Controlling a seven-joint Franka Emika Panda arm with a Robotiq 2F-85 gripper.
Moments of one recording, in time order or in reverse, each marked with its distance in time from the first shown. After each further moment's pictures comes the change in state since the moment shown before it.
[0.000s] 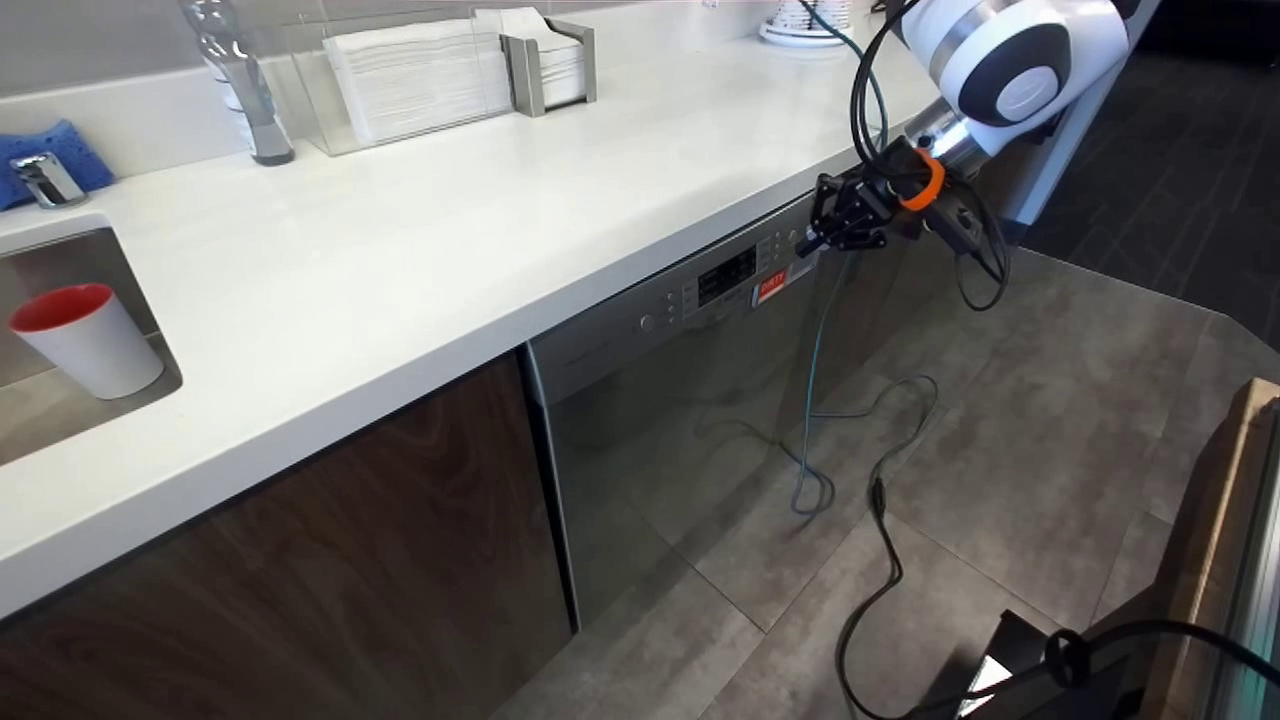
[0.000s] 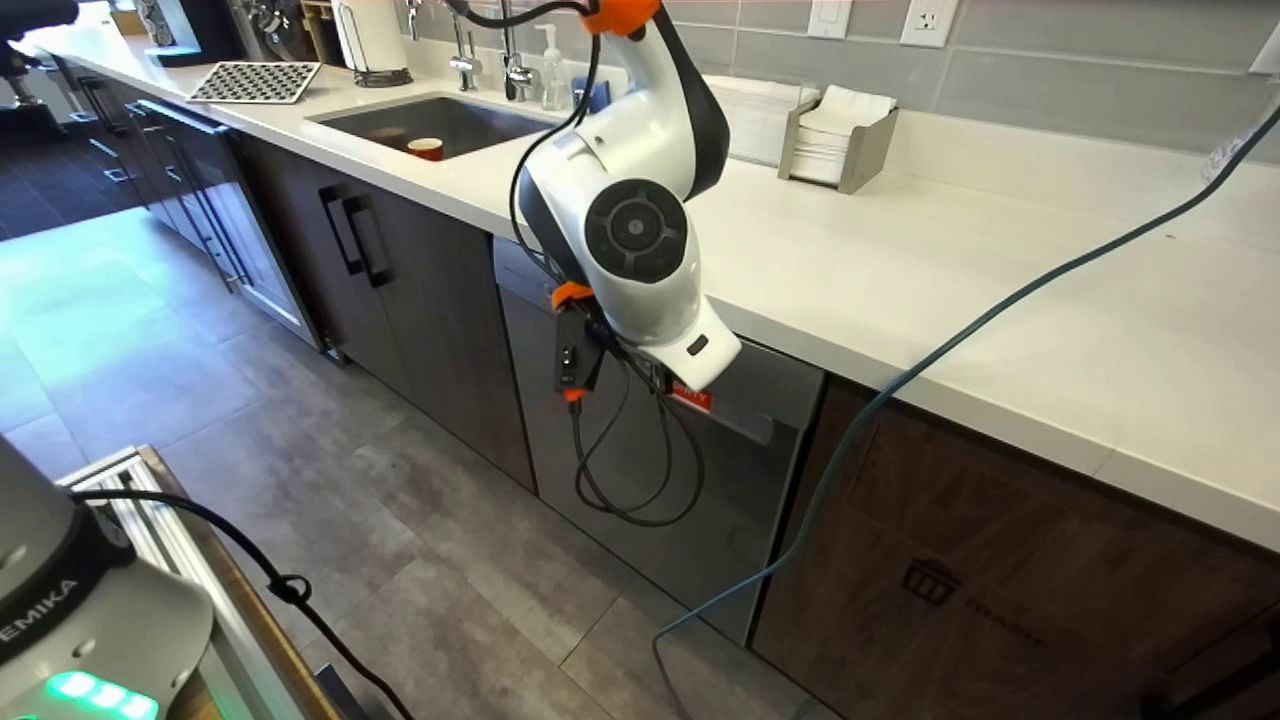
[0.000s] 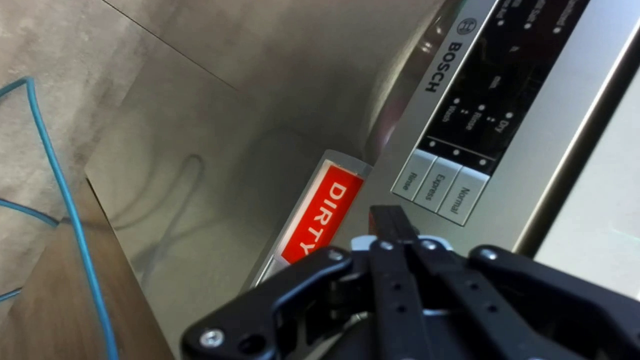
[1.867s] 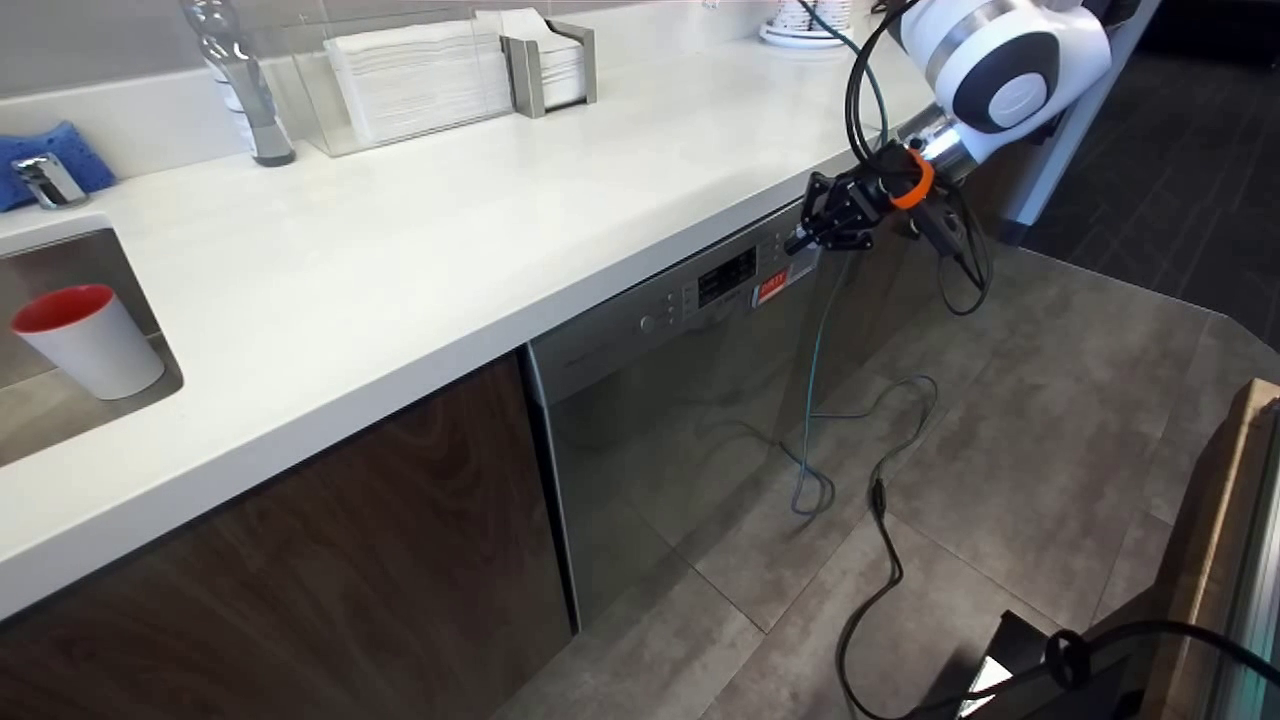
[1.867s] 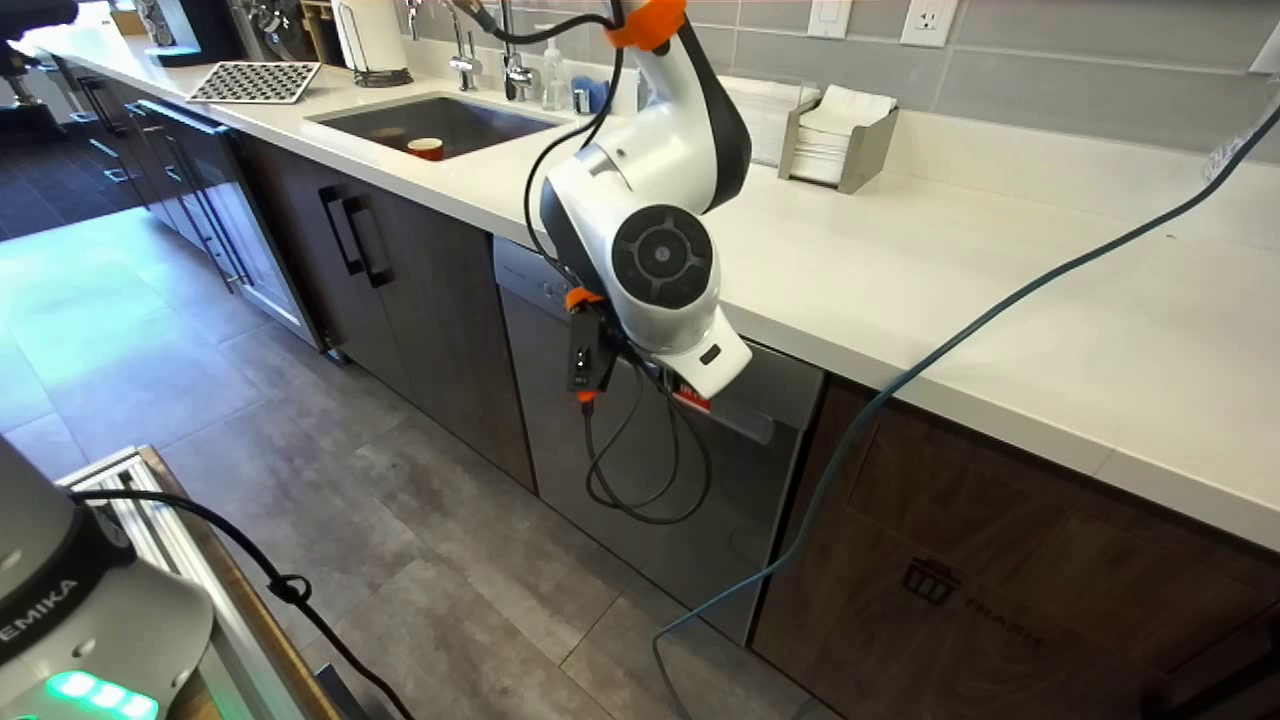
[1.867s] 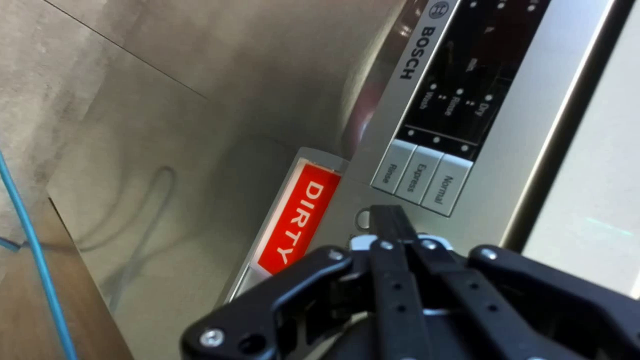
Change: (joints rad) arm -0.062 0.037 0.032 0.045 0.000 -0.079 0.010
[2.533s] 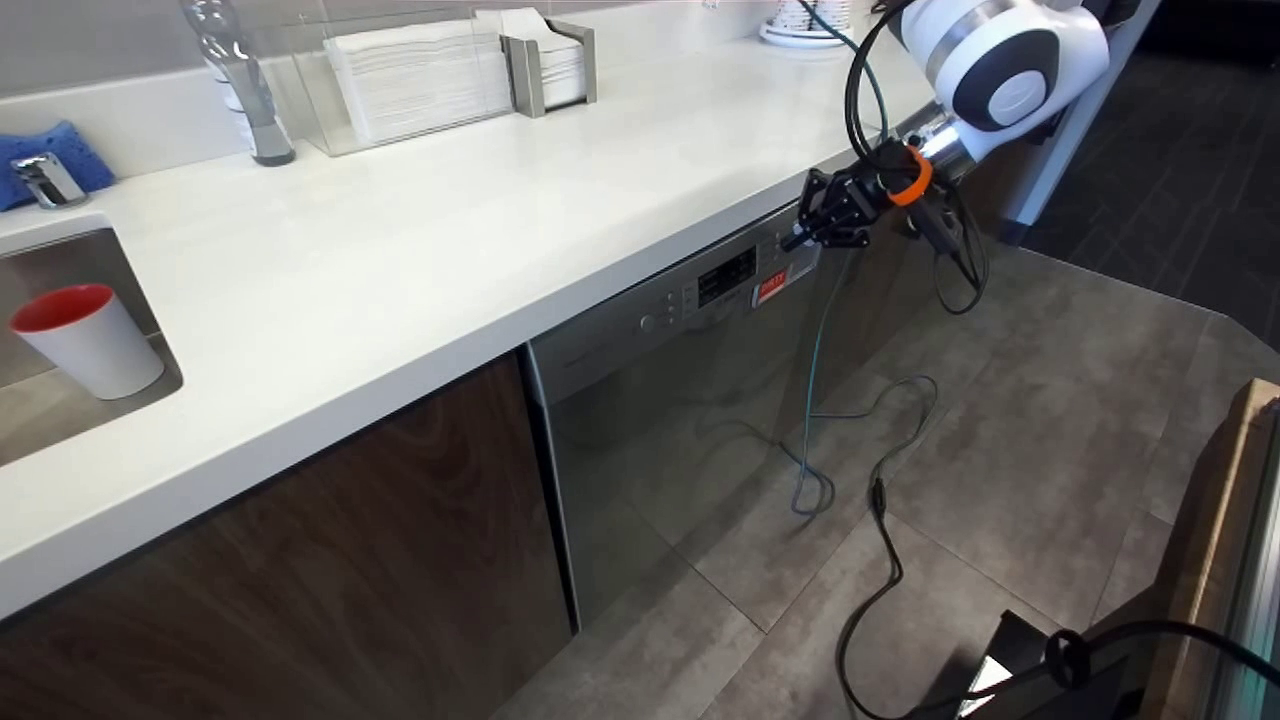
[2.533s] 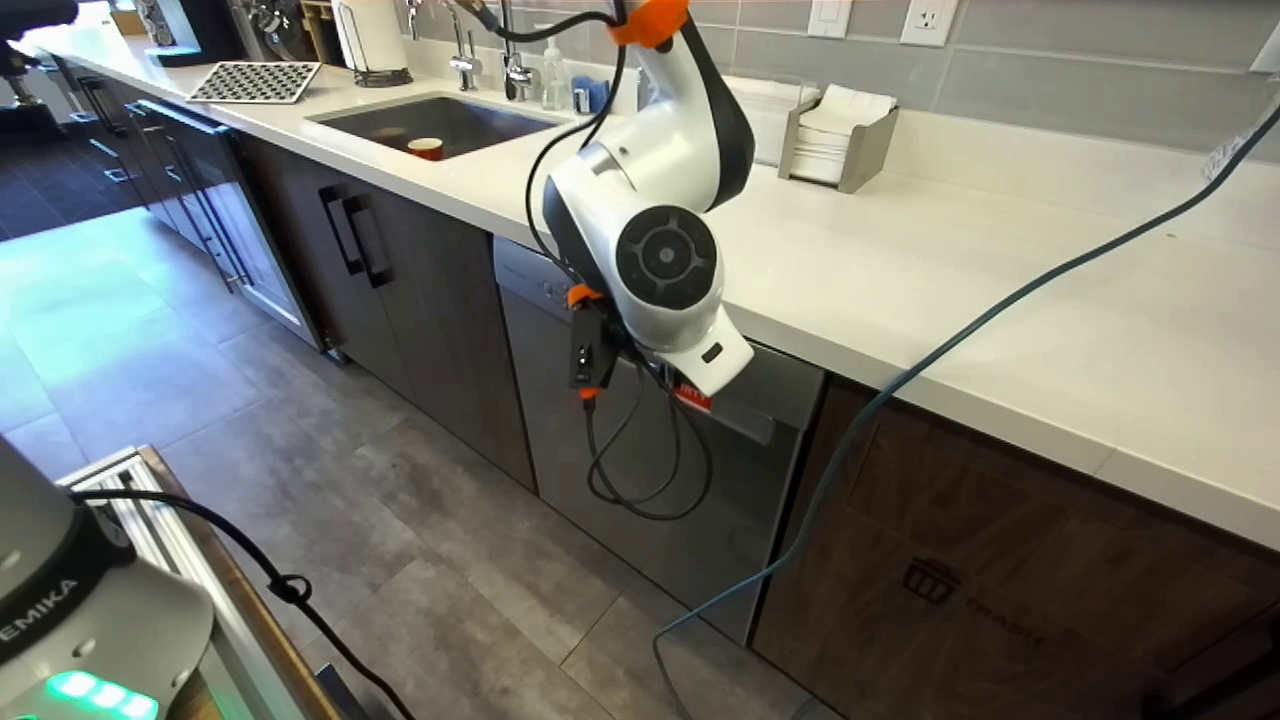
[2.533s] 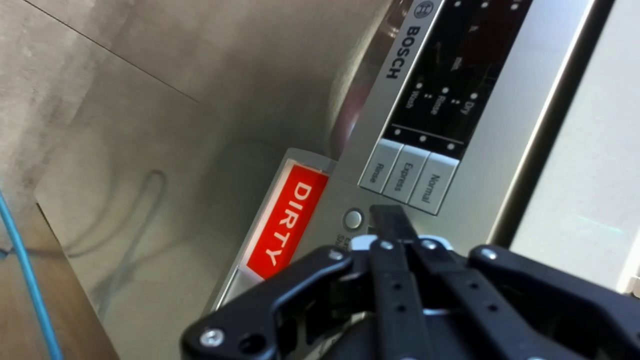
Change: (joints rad) arm -0.005 0.000 0.001 0.005 0.000 -0.018 0.006
